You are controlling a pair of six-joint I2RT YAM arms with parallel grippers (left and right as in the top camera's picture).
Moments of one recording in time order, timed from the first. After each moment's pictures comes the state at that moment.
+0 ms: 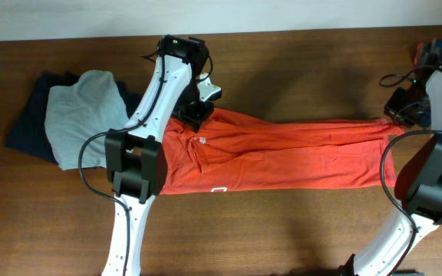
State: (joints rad) left arm -0.34 2.49 2.41 -1.68 0.16 0.27; right arm -0.40 2.13 1.88 -1.28 0.14 0.32
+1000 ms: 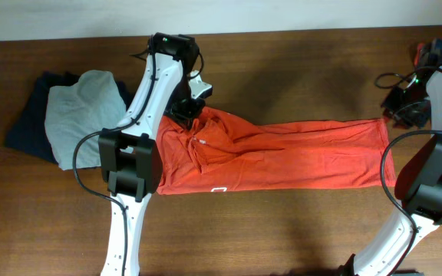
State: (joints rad) left arm -0.31 2.49 2.42 -1.68 0.13 0.28; right arm -0.40 2.13 1.88 -1.26 -0.04 0.27
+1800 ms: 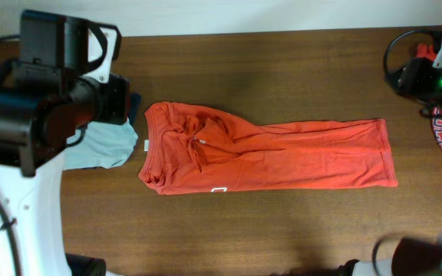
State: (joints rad) left arm -0.22 1.66 2.38 -1.69 -0.09 -0.02; right arm -0.37 1.57 1.90 -1.30 -0.48 0.04
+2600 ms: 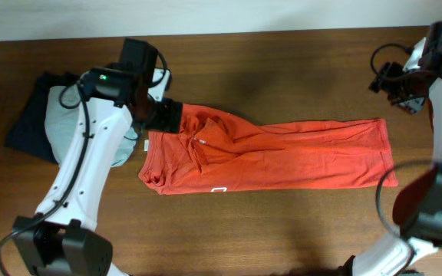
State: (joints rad) left arm -0.24 1.74 1.70 -1.25 0.07 -0.04; right arm -0.36 1.95 1.81 -1.09 -0.20 0.24
